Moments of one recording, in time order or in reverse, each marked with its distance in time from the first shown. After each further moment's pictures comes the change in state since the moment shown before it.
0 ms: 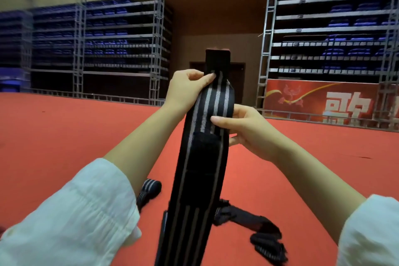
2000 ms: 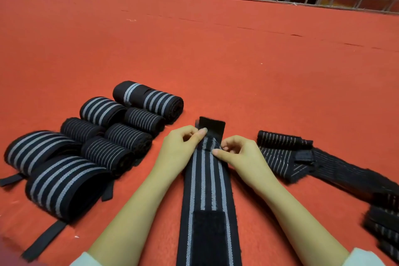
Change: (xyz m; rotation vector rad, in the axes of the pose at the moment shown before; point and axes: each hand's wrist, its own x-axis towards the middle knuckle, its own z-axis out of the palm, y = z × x) left_hand -0.162 -0.404 -0.001 0.217 -0.179 -0.702; right_hand 0.065 0.410 0.091 -0.222 0.179 0.563
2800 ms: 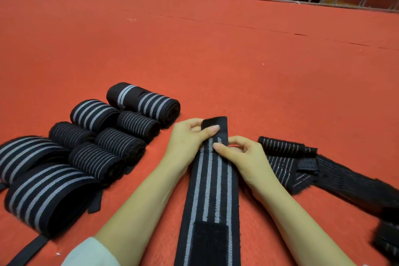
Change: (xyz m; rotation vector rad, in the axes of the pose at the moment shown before) left_hand 0.023 0.026 0.024 -0.514 -0.034 -0.191; right_hand 0.006 -0.002 -0.005 0.550 -0.070 0.057
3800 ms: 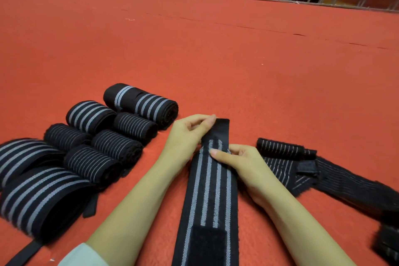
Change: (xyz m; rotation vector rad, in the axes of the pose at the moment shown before) left_hand 0.004 0.002 -0.001 0.092 -0.054 0.152; right_hand 0.001 0.002 -0.005 -0.002 -0.146 0.127
